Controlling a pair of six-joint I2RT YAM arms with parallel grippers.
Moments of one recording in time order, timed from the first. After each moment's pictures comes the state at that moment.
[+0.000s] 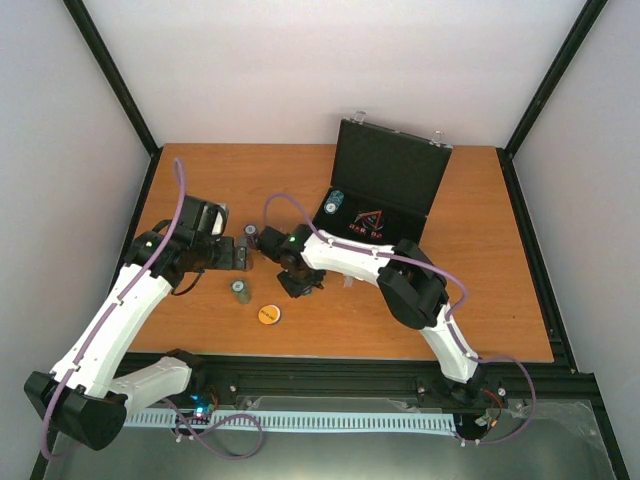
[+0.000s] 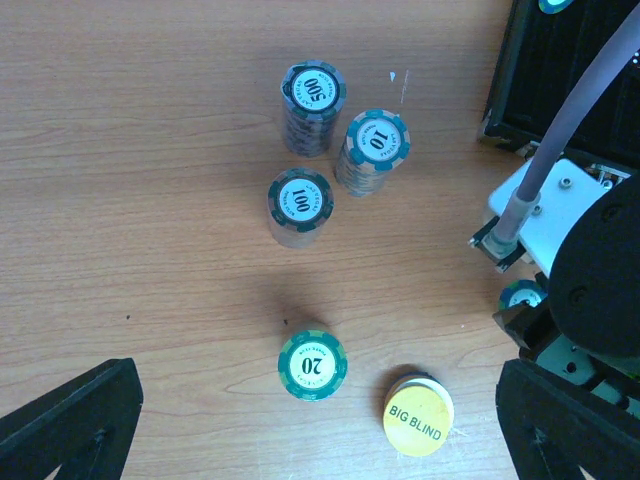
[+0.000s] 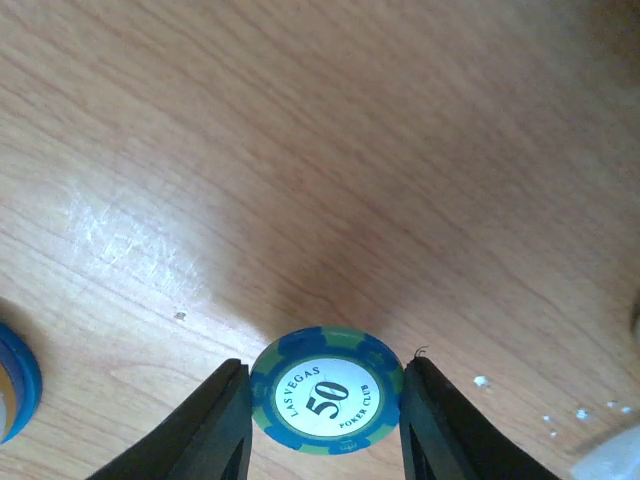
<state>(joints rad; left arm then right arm) -0.38 1.04 1.12 -1.07 -0.11 -0.33 1.01 2.19 1.75 -1.03 0.09 0.36</state>
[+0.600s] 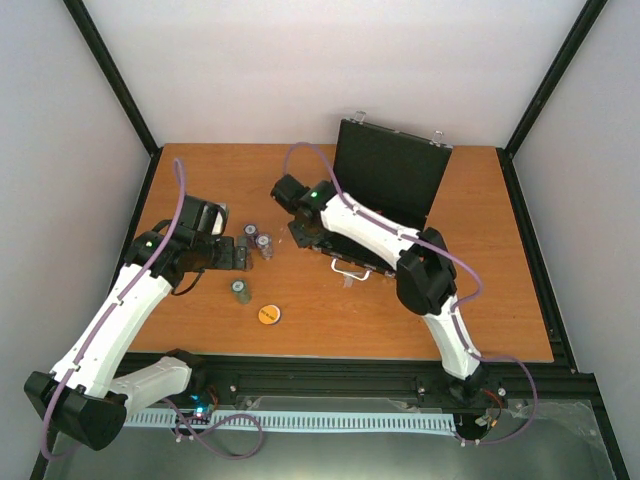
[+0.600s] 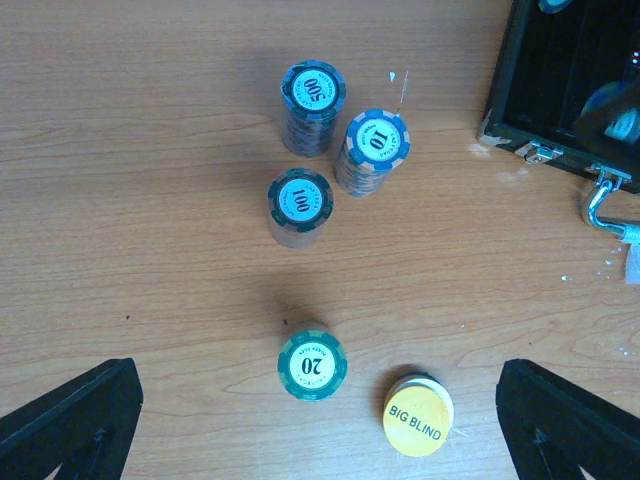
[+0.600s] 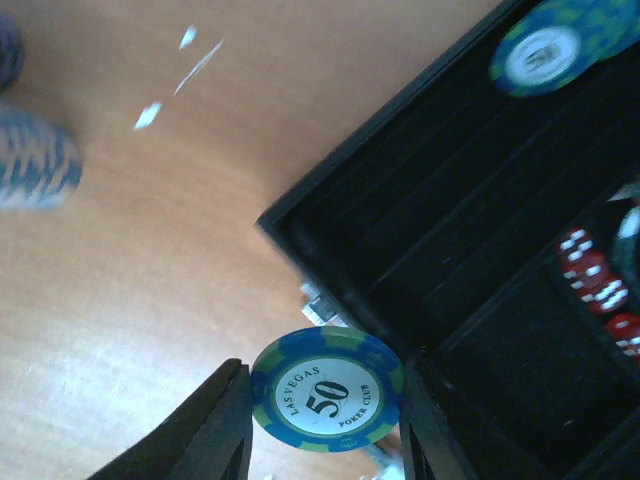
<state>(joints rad) -0.38 1.05 1.12 -1.07 -0.11 -0.33 0.87 2.19 2.00 -1.10 0.23 0.32</state>
